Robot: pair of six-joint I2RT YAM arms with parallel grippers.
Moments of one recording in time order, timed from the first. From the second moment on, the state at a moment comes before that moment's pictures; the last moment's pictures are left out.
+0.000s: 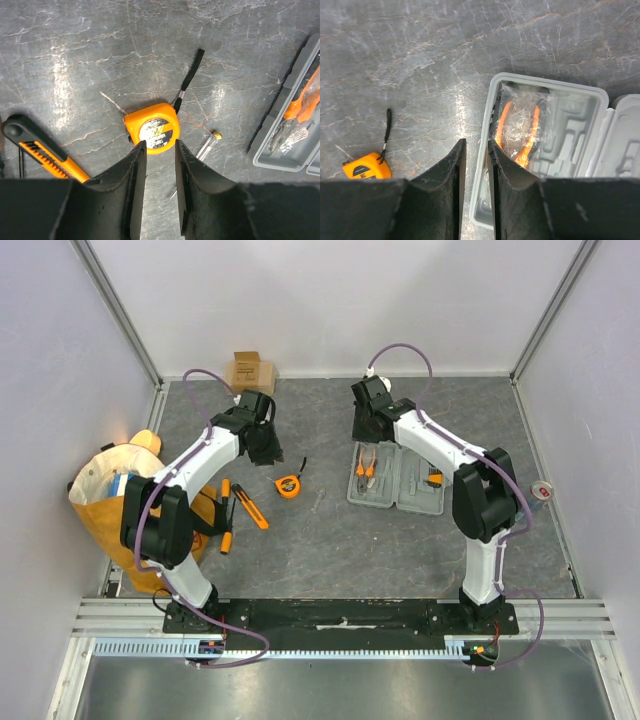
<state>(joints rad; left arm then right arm) -0.34 1.71 1.34 -0.65 0.00 -0.57 0.52 2.00 1.66 -0.57 0.19 0.53</state>
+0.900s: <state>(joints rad) -0.29 1.13 1.12 -0.67 -0.11 -0.57 0.98 1.84 1.39 -0.51 0.20 0.59</state>
